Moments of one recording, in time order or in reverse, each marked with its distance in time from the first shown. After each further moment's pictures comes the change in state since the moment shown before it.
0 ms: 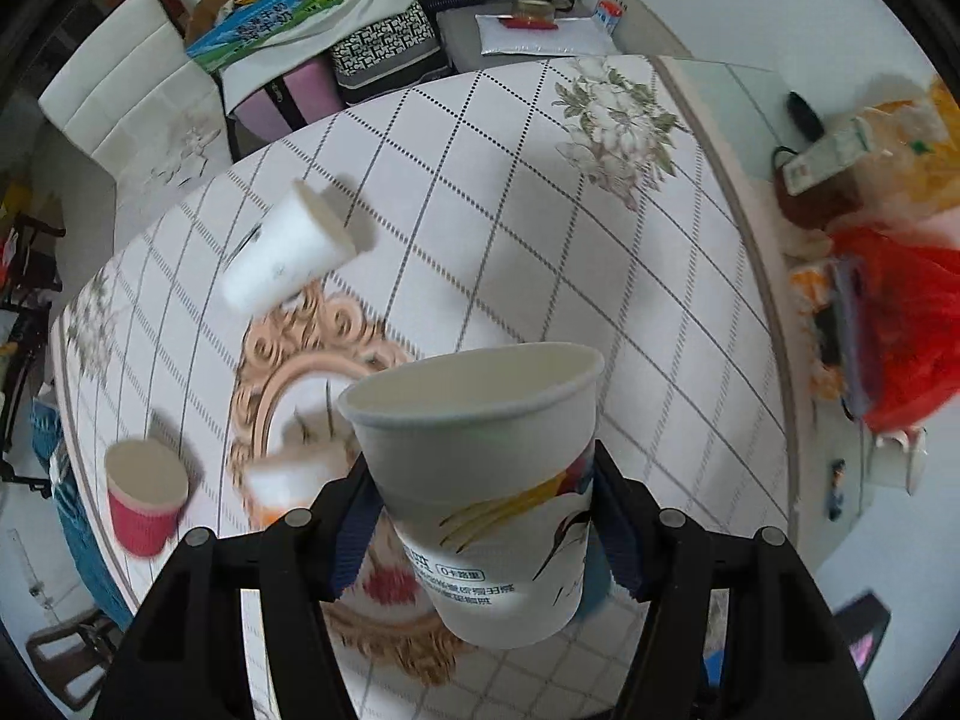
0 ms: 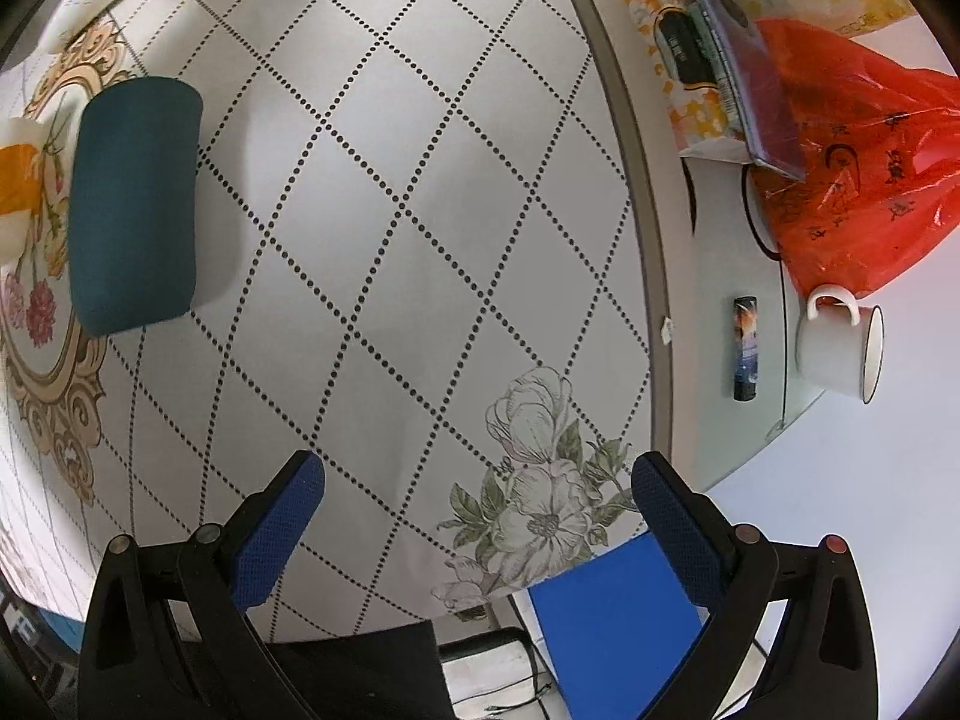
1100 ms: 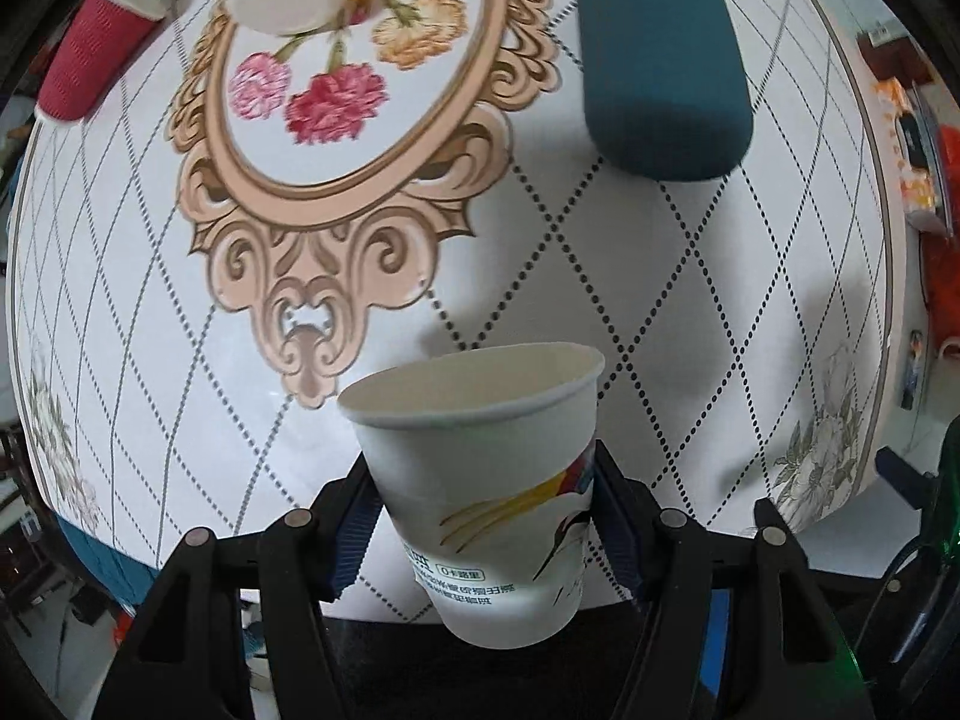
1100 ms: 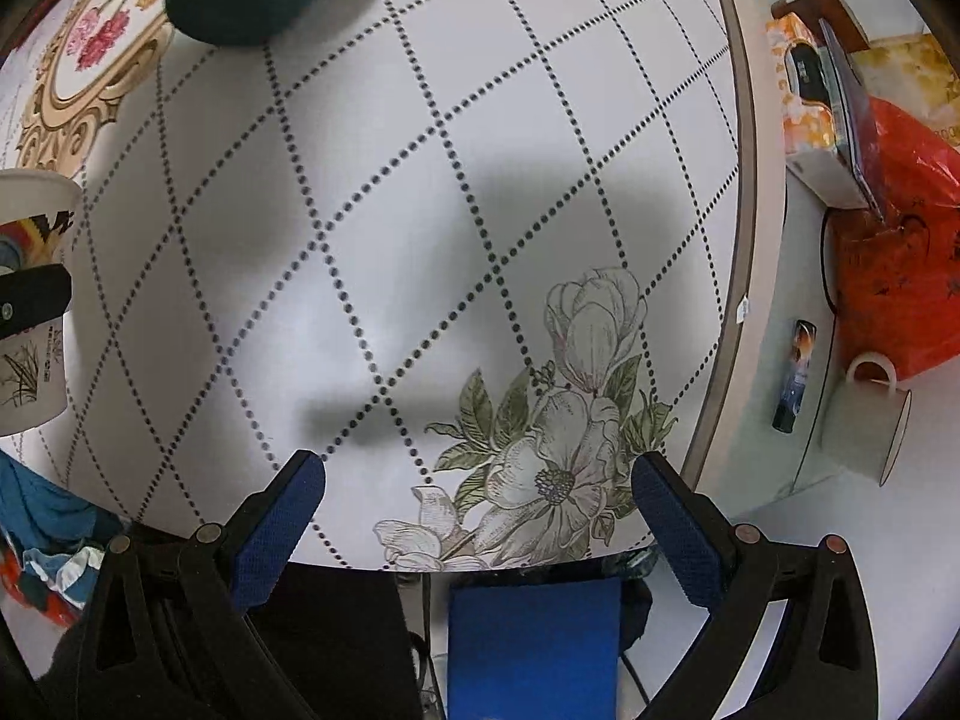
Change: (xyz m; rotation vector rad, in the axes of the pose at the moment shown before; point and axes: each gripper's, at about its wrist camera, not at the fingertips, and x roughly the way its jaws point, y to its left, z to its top) left arm 0.116 -0.033 -0.248 -0.293 0.205 -0.013; right arm 0.059 0.023 -0.073 -0.334 -0.038 -0.044
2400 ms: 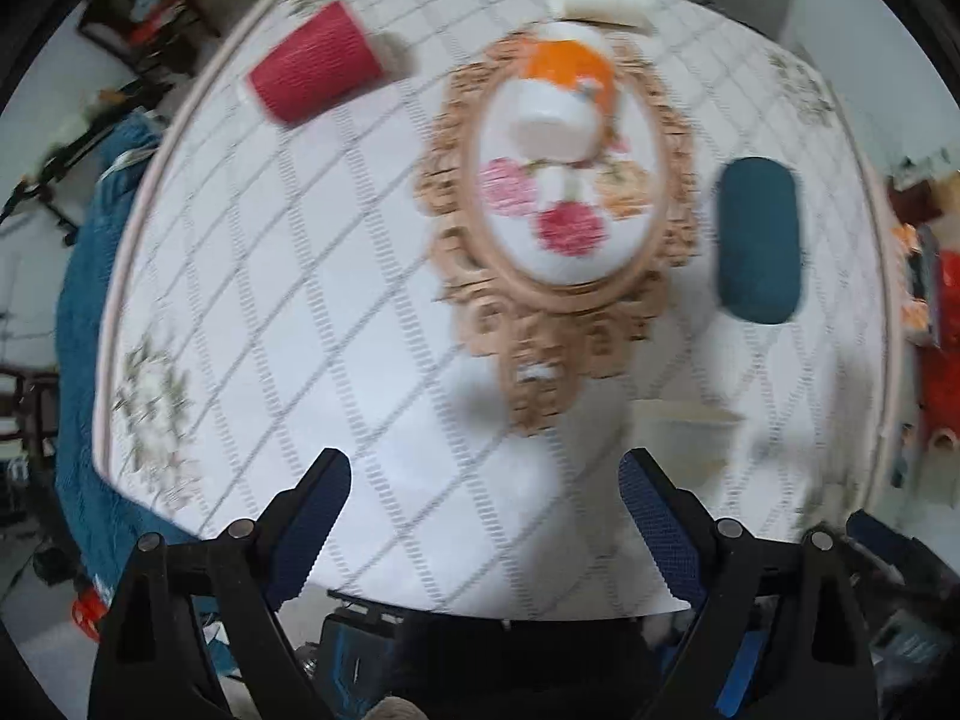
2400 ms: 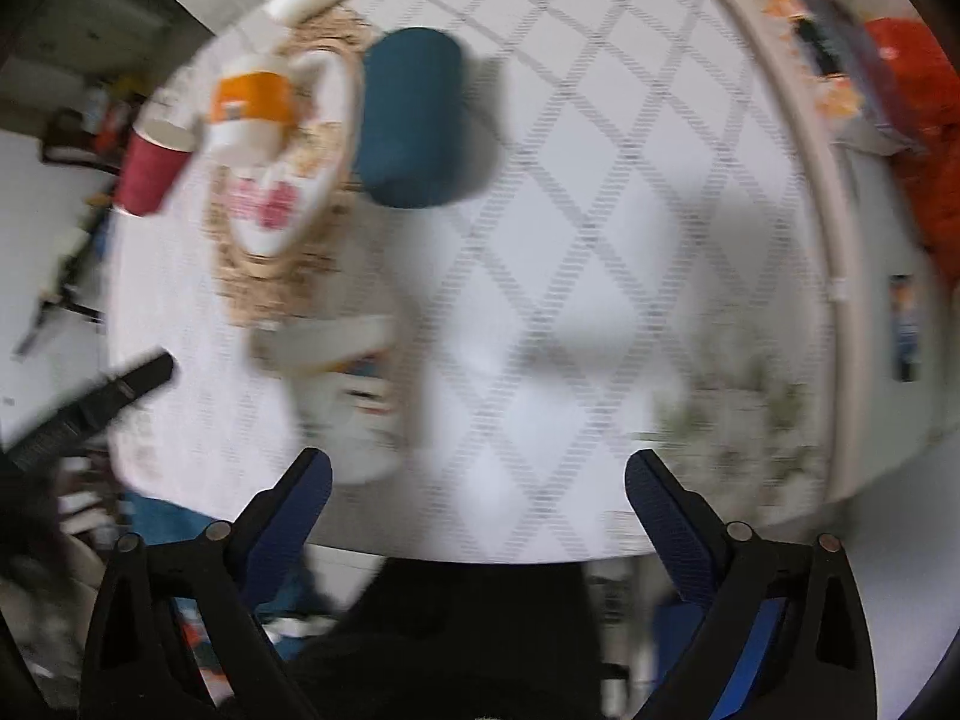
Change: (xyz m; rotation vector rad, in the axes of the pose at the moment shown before) left arm -0.085 0.107 -0.048 -0.191 -0.230 0.059; right arm -0.075 0.006 0.002 0.212 -0.160 0.573
